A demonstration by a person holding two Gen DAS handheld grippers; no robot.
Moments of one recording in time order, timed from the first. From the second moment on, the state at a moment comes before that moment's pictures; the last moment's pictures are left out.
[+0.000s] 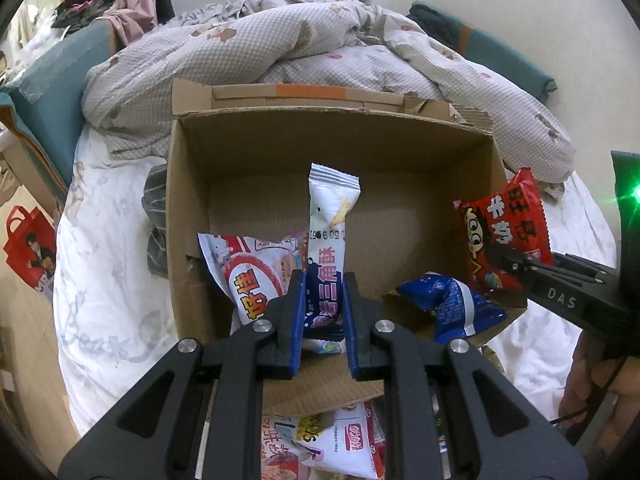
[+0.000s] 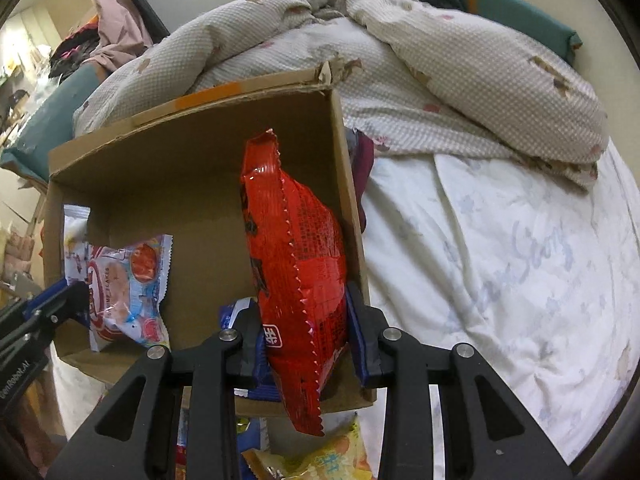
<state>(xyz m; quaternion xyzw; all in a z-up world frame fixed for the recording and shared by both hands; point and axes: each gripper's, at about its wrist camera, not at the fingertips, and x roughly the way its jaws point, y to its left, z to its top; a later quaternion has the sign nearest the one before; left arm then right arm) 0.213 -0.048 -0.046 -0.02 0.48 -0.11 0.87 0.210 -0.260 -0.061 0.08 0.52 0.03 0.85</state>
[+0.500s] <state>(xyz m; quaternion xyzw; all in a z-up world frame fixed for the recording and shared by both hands) 0.211 -0.042 -0.048 -0.03 0.48 -0.09 0.87 0.207 -0.245 -0.057 0.11 0.51 0.09 0.85</state>
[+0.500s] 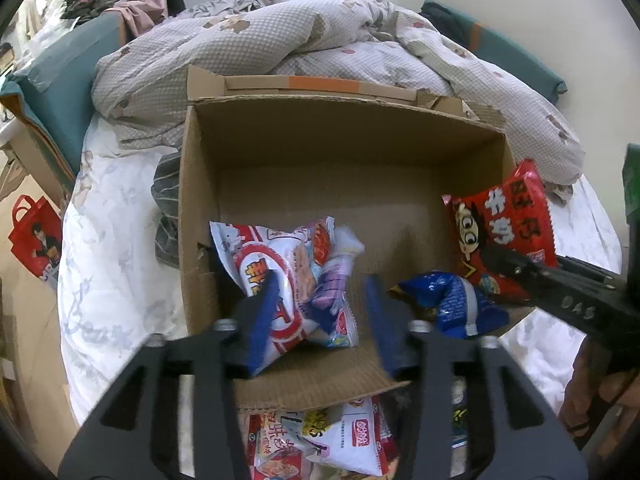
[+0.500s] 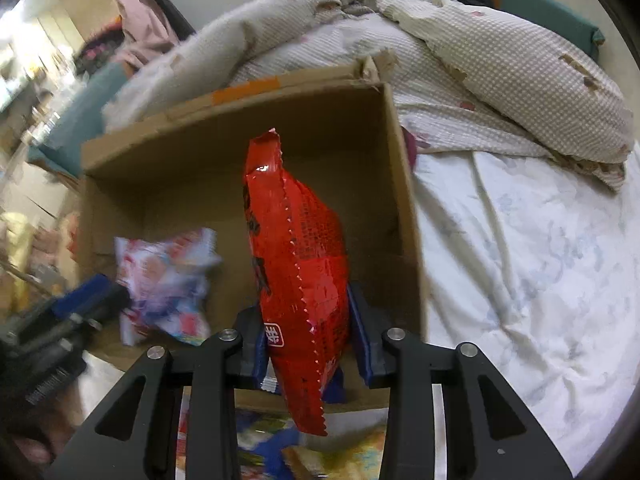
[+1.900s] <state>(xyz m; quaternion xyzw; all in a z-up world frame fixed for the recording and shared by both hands) 0.143 0.014 -0.004 -0.07 0.47 -0.03 0.88 0.133 -0.265 -0.010 0.21 0.46 0.15 0.85</state>
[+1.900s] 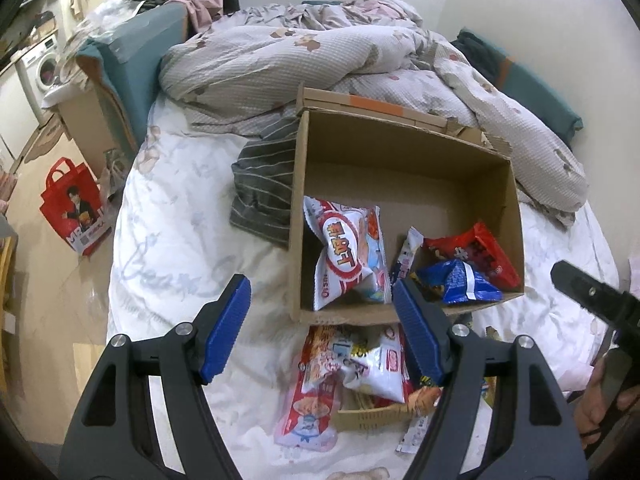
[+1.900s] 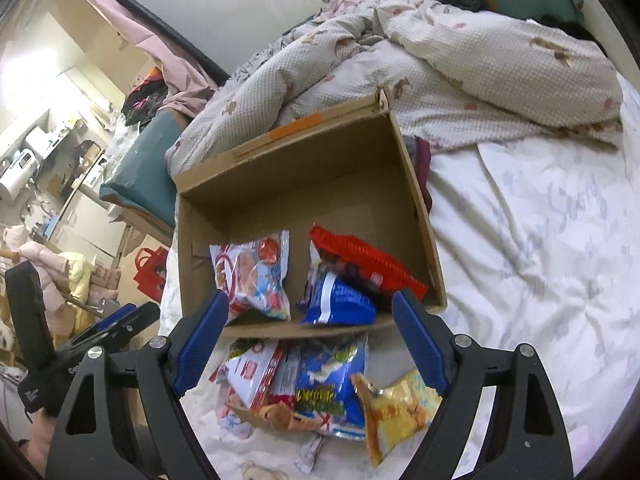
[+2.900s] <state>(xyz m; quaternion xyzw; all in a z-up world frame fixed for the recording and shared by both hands) 0.111 0.038 -0.122 -0.08 0.64 0.01 0.76 0.093 -0.303 -0.042 0.26 0.50 0.10 0.82</state>
